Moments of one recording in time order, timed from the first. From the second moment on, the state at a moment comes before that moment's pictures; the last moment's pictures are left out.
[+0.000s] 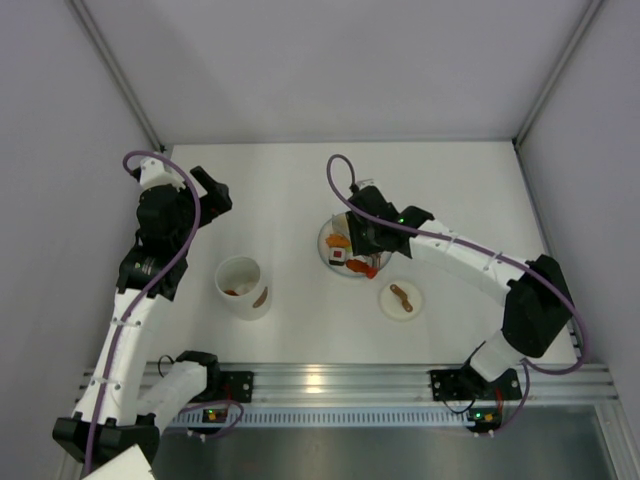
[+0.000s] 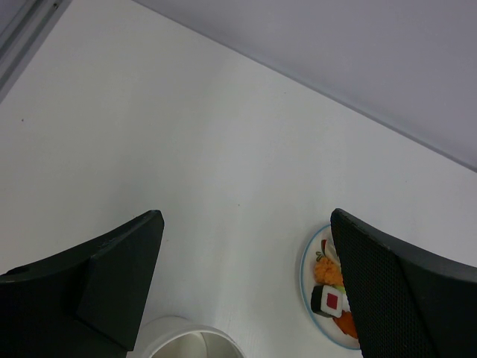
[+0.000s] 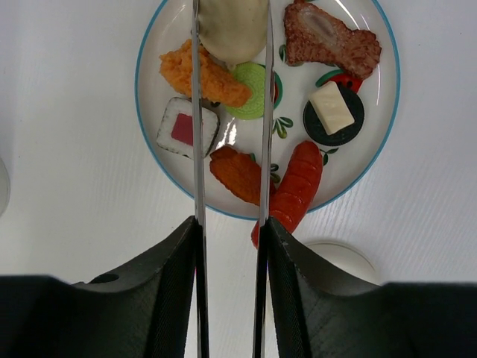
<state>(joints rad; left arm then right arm) -0.15 0.91 1.07 -0.42 -0.20 -0.51 0.77 1.57 1.26 -0.62 0.24 0.45</state>
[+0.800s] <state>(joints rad) -0.15 0.91 1.07 -0.42 -0.20 -0.51 0.77 1.36 1.32 -0.66 0.21 0.43</state>
